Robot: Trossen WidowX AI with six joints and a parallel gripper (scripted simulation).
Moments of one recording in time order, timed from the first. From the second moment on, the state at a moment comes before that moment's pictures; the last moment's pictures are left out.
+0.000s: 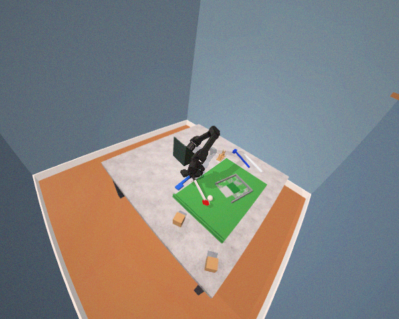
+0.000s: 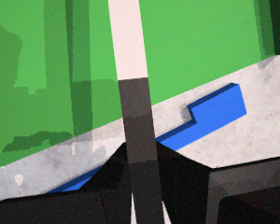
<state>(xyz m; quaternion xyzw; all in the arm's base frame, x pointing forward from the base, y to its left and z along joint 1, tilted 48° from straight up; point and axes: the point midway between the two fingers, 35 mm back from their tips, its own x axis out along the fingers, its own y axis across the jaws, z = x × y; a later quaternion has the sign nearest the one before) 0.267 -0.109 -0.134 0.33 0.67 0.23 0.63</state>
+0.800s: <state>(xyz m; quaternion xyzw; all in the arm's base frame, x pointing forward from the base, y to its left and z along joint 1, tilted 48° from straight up) 0.277 -0.076 -0.035 0.33 0.67 0.23 0.63</state>
